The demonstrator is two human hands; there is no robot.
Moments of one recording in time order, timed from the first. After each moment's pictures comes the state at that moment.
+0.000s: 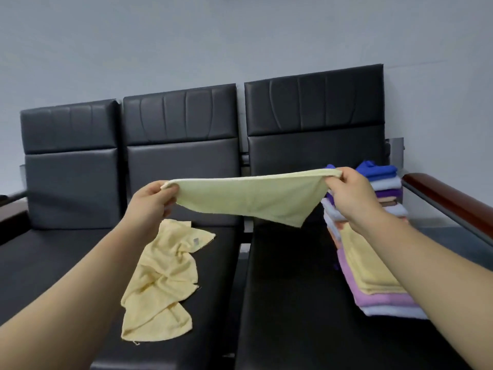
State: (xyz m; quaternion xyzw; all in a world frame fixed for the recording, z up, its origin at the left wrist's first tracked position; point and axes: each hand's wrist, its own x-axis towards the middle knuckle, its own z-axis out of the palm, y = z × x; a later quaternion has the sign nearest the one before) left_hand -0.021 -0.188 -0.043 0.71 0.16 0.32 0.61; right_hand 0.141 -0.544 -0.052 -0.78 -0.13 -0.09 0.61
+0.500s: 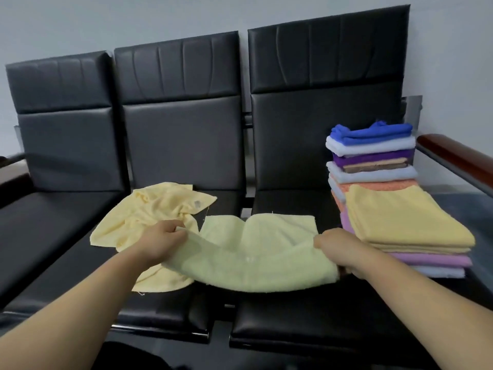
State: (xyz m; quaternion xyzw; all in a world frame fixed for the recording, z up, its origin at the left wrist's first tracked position) left_hand -0.068 -0.187 -0.173 0.89 0.27 0.08 0.36; right_hand 0.086 -0.543 -0.190 -0.90 -0.04 0.22 0.38
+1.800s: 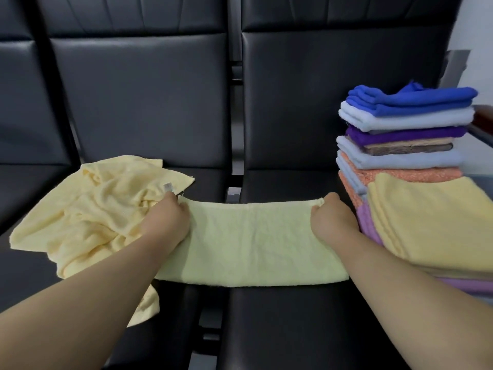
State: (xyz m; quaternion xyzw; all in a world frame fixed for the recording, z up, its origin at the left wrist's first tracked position) left_hand 0.081 -0.172 -0.255 0.90 0.39 0.09 0.18; right_hand 0.205 -0.475 -0.250 -0.97 0.03 0.05 0.25
